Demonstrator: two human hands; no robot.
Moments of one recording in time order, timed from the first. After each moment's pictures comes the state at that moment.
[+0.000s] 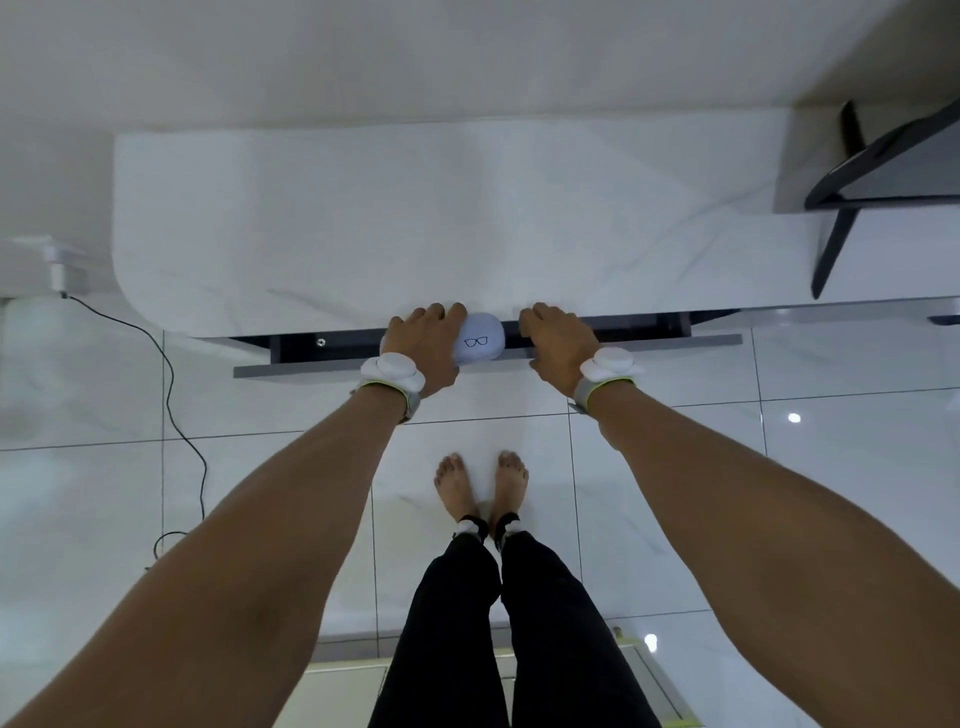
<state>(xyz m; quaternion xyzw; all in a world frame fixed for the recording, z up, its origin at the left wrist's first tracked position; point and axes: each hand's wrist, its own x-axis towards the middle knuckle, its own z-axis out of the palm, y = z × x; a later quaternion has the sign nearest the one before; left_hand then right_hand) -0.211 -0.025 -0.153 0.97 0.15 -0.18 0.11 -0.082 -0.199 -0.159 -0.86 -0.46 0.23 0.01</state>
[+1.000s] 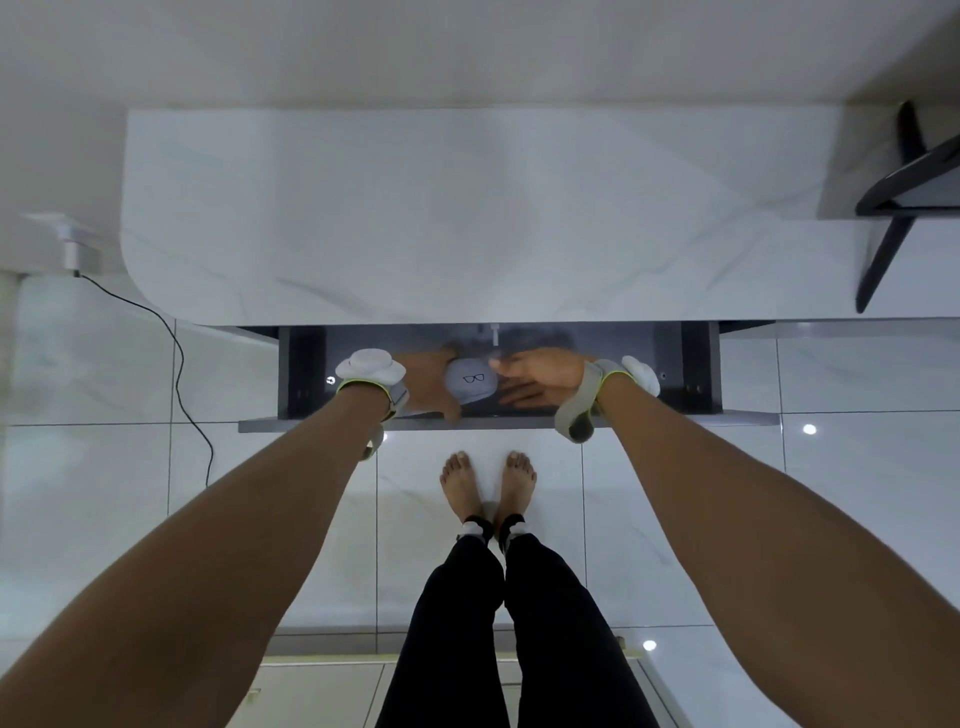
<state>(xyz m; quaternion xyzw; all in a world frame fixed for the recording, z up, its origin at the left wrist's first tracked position) -0.233 -0.009 -0.170 0.85 0.20 -0.41 0.26 -0.102 -0.173 -0.185 -0.62 0.02 0.72 0.32</state>
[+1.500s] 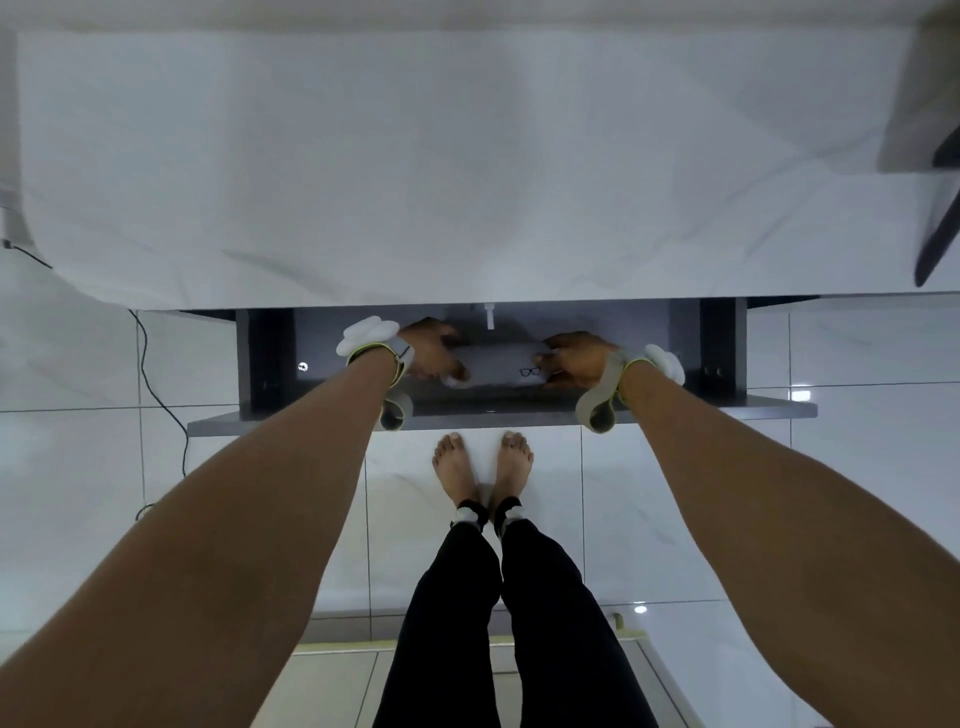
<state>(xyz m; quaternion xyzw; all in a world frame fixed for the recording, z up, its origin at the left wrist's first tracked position) -0.202 0.000 -0.252 0.75 0.28 -0.44 0.40 -0.074 -0.207 -0.263 -0.73 0.04 0.62 0.29</state>
